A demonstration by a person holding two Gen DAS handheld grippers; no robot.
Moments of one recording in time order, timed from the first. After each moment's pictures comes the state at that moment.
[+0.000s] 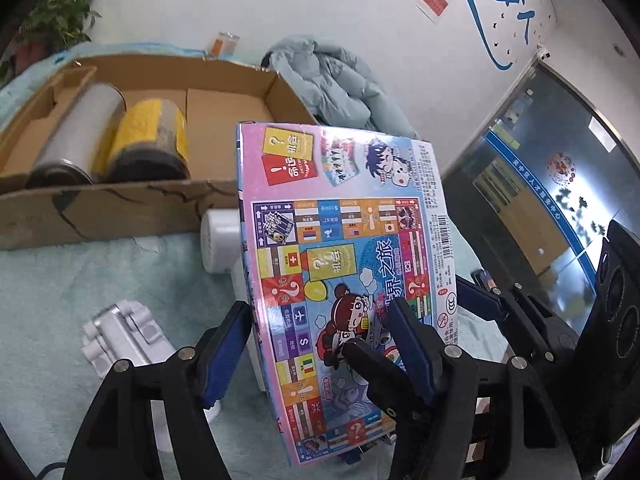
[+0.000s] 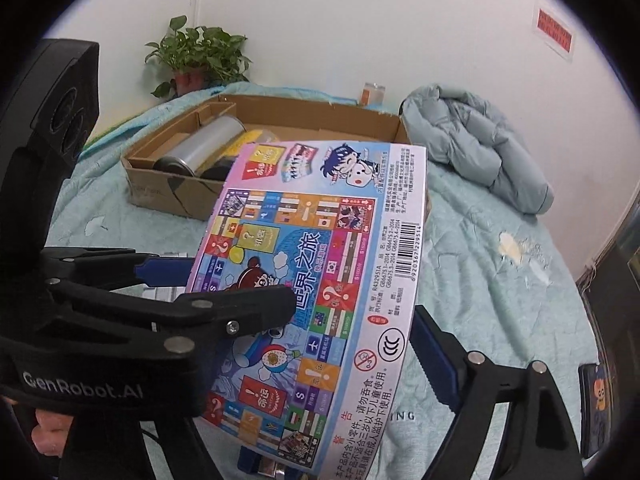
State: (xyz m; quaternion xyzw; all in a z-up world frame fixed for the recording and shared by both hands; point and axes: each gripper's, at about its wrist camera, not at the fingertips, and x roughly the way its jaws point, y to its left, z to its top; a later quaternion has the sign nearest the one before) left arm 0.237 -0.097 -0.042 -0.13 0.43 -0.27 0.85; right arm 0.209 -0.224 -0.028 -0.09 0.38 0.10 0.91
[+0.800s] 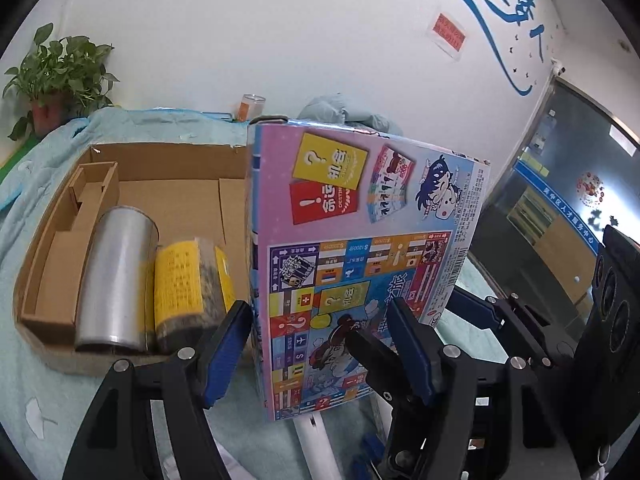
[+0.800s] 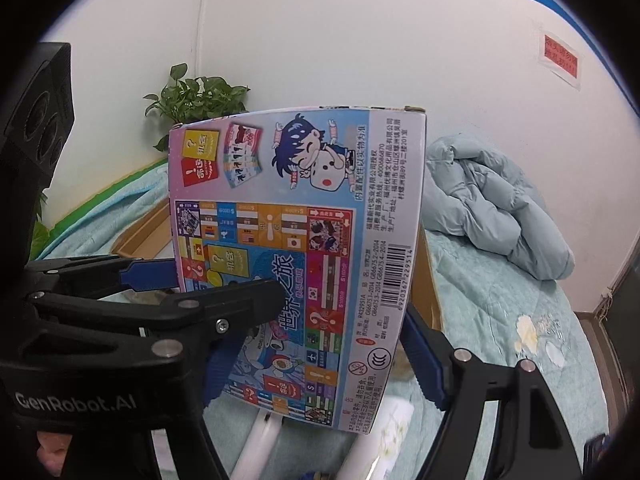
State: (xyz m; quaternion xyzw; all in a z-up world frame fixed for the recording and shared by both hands) left arm 0.321 -0.079 0.034 -0.11 0.38 -0.20 0.90; right arm 0.302 -0.215 0.014 -0.07 0.31 0.13 0.94
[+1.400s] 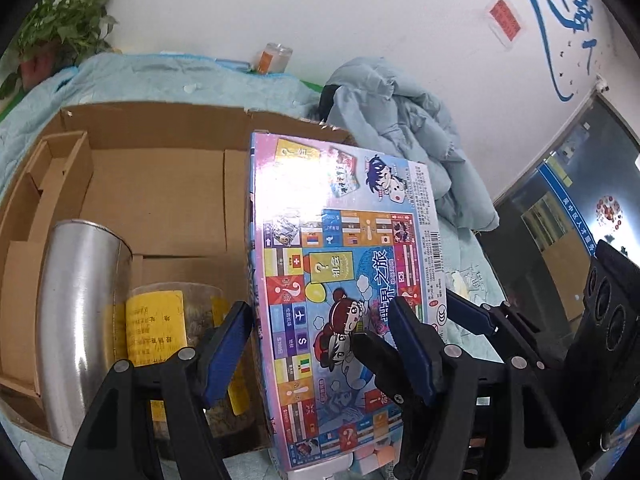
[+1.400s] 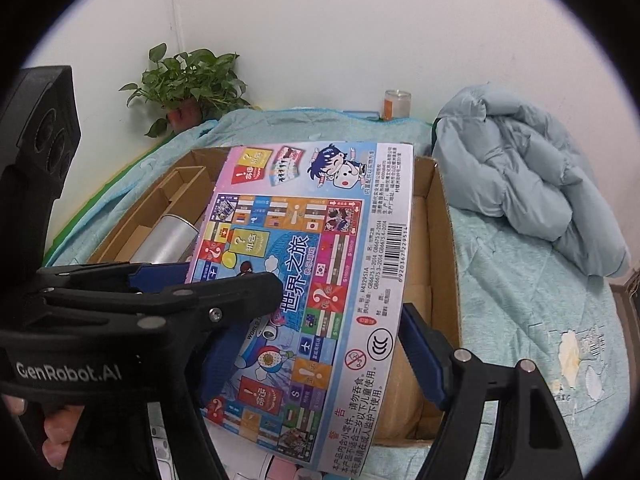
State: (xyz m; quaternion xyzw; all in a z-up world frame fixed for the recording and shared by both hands) left arm 0.441 -0.093 0.002 -0.15 0.47 -0.18 0.85; right arm 0.412 -0.231 -0.013 -0.03 0.40 0.17 0.90
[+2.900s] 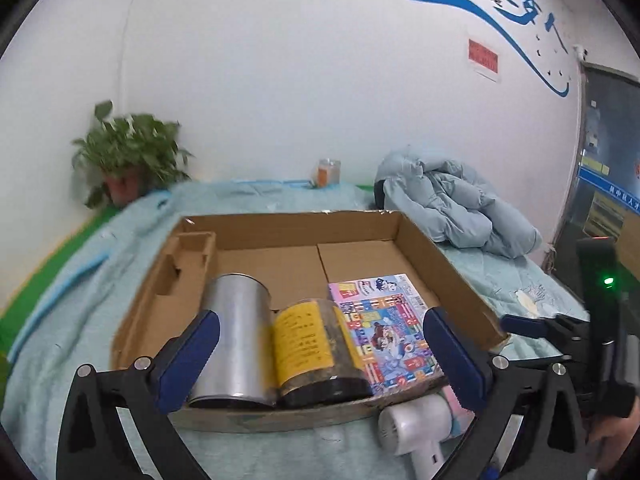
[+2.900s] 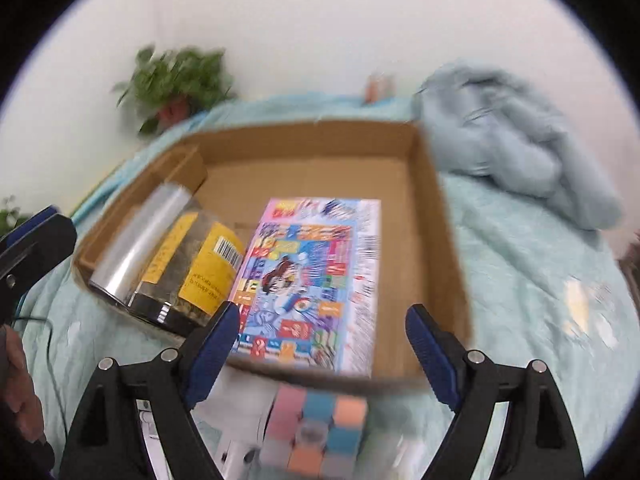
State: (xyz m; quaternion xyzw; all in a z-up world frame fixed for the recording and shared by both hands) left arm 0.303 -0.050 0.024 -0.01 0.25 -0.05 0.97; right arm 0.360 -0.241 -0.038 0.00 0.39 0.13 0.91
